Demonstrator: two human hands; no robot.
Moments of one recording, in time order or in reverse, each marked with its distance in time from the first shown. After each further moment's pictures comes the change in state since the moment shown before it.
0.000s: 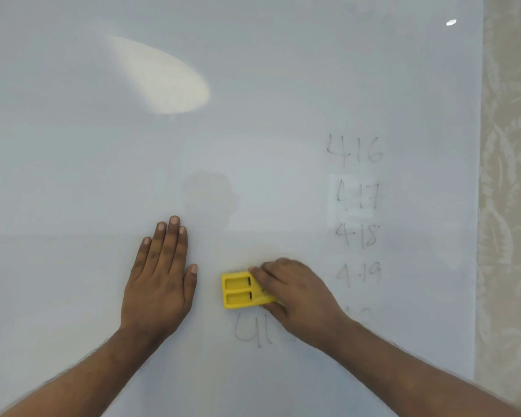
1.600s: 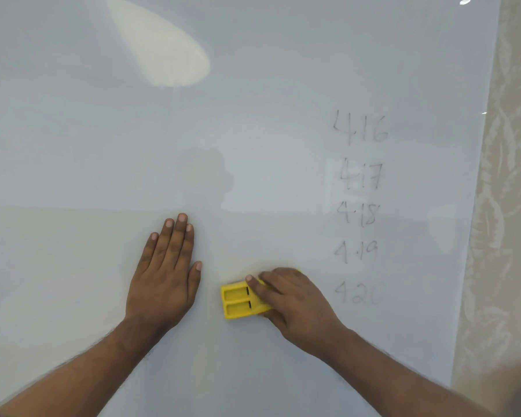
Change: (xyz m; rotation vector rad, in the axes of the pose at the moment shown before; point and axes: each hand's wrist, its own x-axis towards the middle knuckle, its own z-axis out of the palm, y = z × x) left_hand -0.039 0.006 0.006 -0.006 -0.021 0.037; right_hand -0.044 -0.020 0.030 0.009 -0.081 -0.009
